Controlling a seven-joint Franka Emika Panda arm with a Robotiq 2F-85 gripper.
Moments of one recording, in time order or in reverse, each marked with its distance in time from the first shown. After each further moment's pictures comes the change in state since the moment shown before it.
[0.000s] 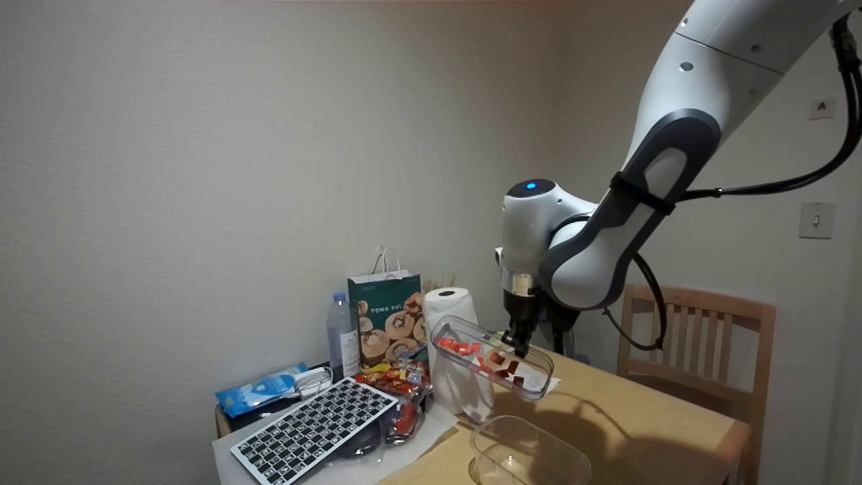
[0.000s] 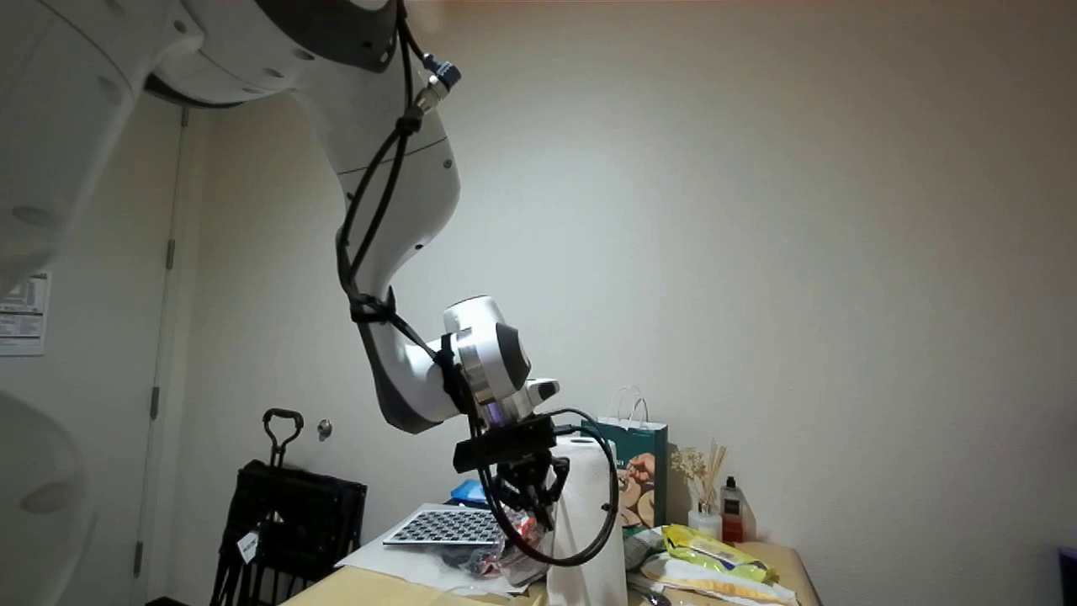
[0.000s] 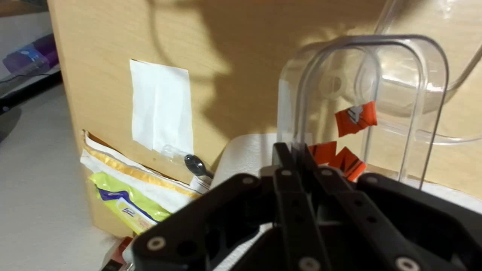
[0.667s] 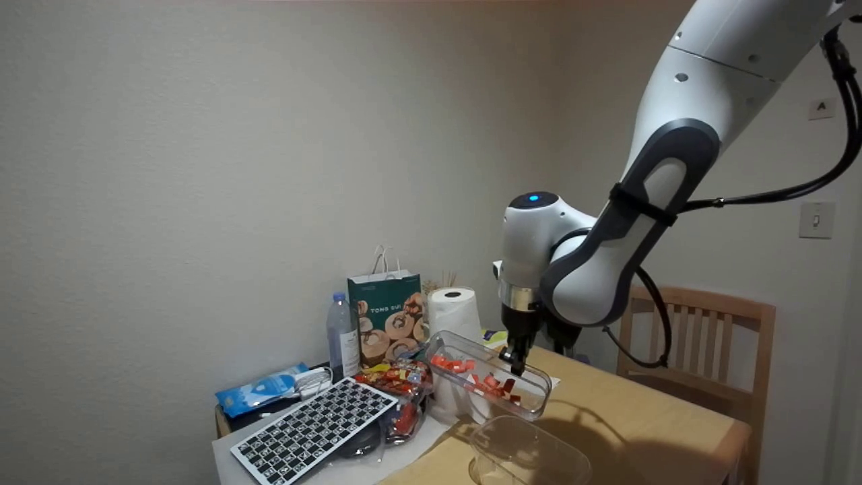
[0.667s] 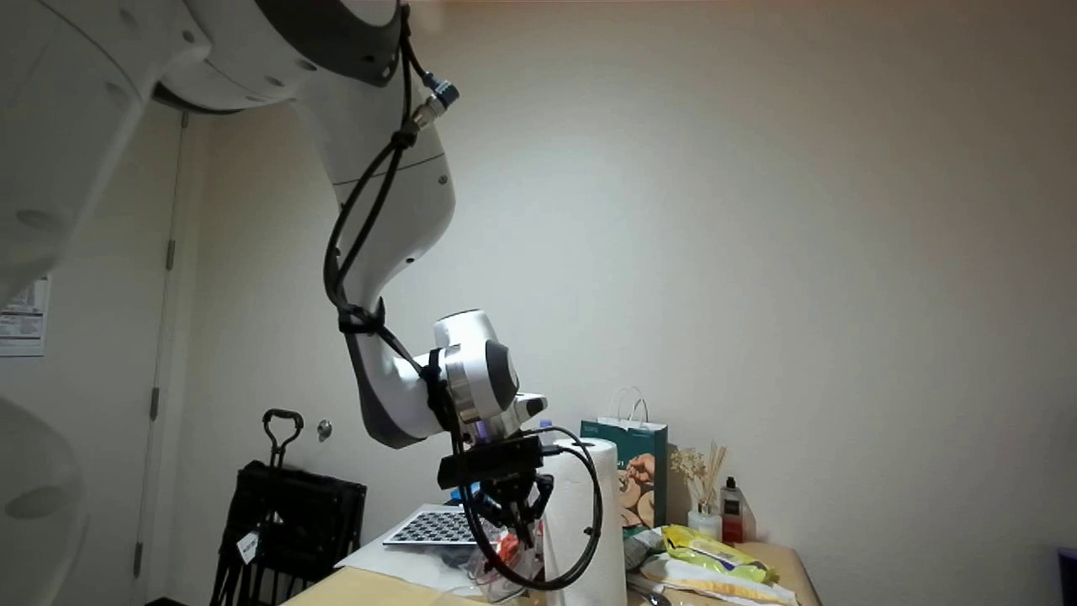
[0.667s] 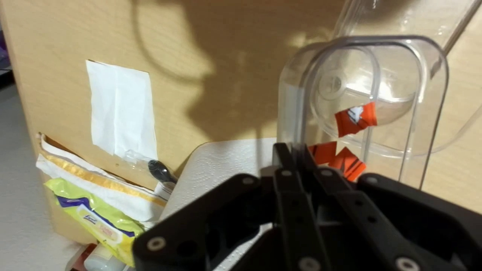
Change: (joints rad) arm -0.026 0.019 0.053 -0.040 0.049 0.059 -0.045
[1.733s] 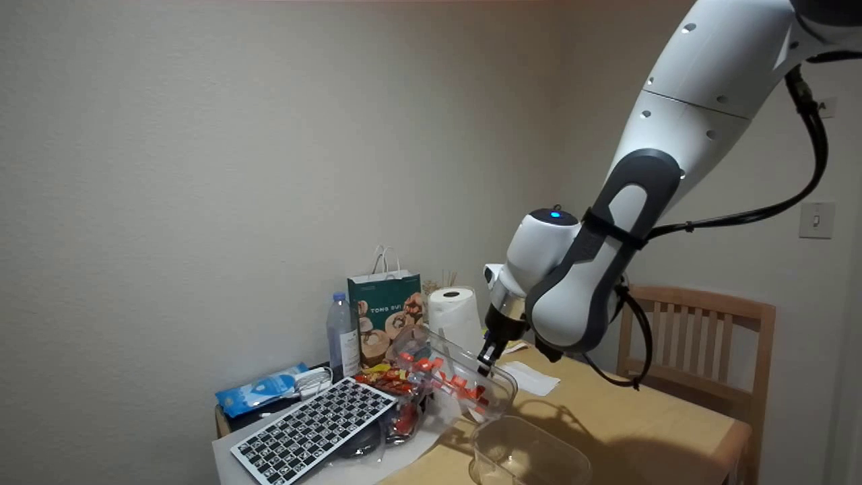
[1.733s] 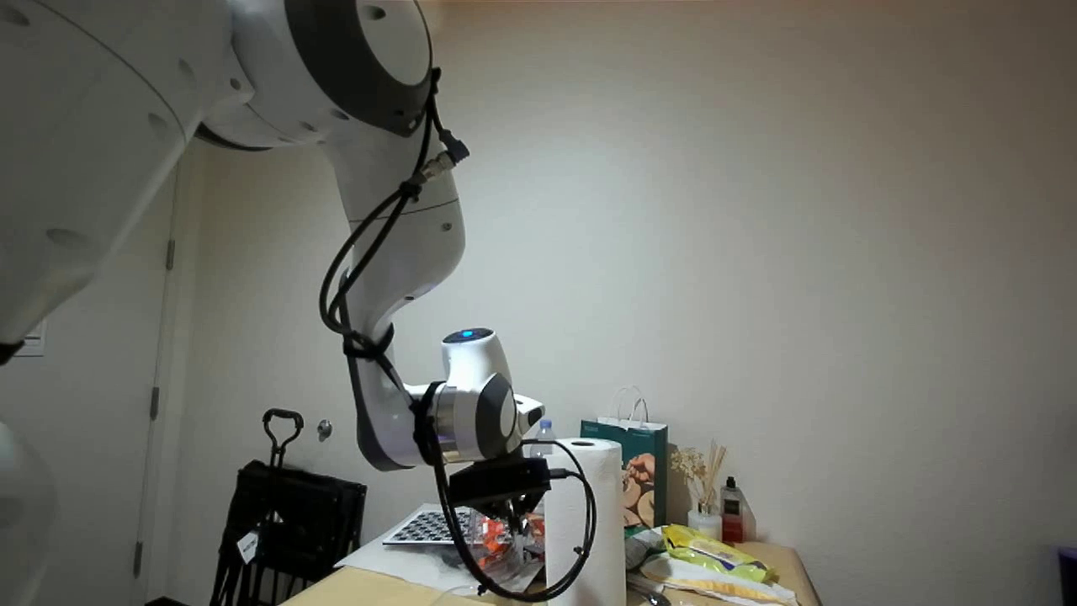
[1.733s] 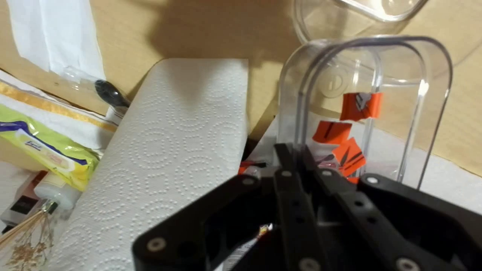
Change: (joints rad) arm -0.074 0.101 0.088 0.005 0.248 0.334 -0.309
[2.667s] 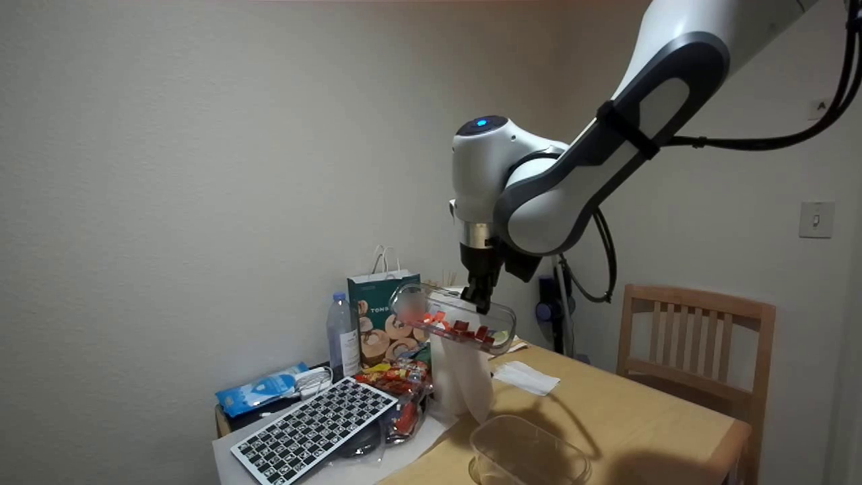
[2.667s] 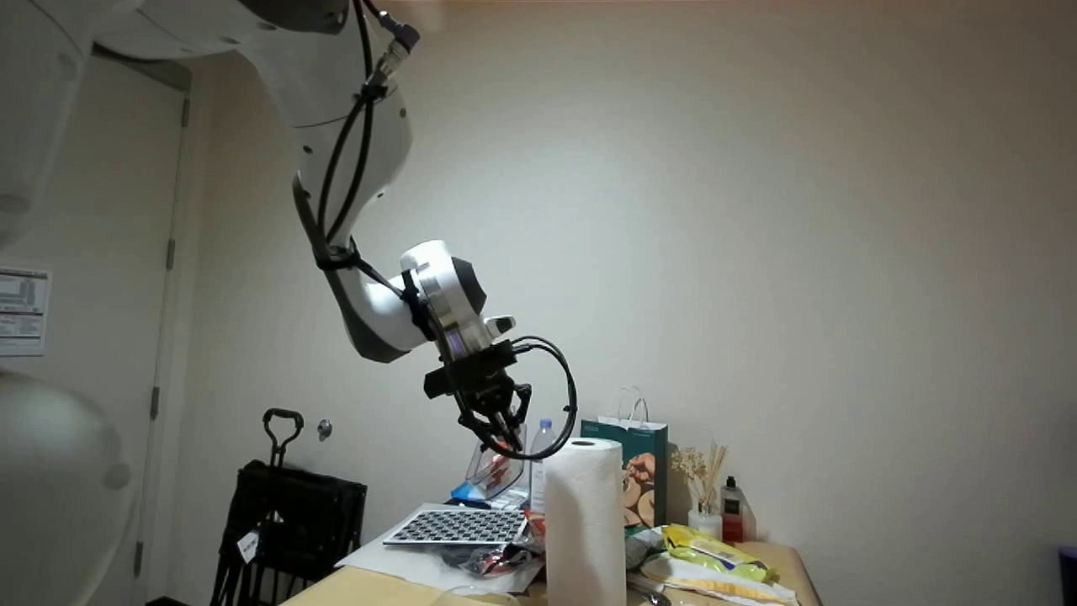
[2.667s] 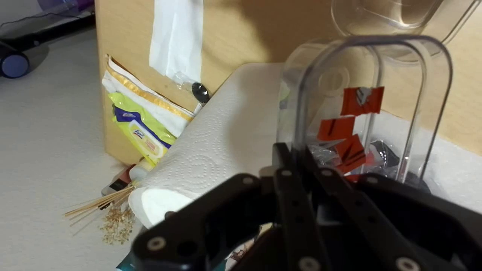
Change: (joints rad) arm 0.274 -0.222 -0.153 0.164 -0.333 -0.619 0.356
